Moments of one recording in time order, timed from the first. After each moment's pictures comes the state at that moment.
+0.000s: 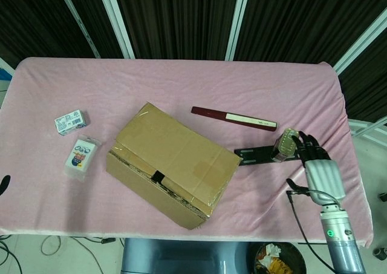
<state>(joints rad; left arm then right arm) -0.01 -1.04 -0.16 -1.62 1.48 1.58 -0.13 0.26 -1.15 0.19 -2.03 -1.34 1.37 -0.44</state>
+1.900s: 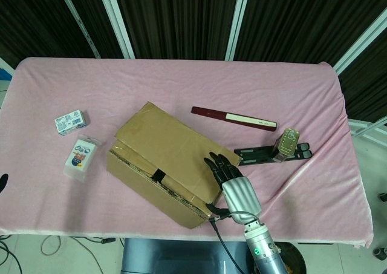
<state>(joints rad) -0.03 -1.07 -0.14 -1.54 1.53 1.68 -0.23 0.36 -1.63 0.11 -2.12 -1.40 1.37 -0.67</state>
